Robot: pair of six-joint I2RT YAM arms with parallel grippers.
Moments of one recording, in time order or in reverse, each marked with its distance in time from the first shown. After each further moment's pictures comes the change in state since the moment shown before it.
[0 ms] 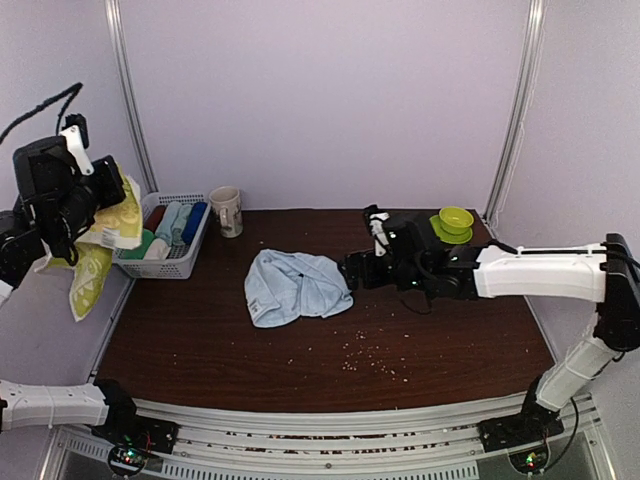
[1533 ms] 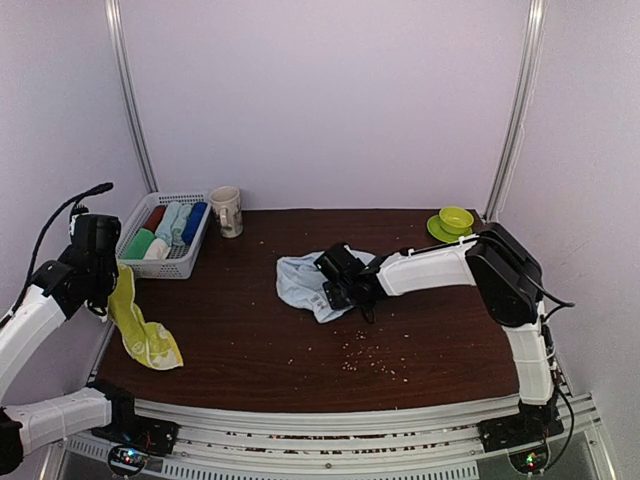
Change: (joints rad) left arm 0.385 -0.052 -0.528 -0.019 -0.248 0.026; right arm 0.001 0.650 0.448 -0.234 0.373 0.007
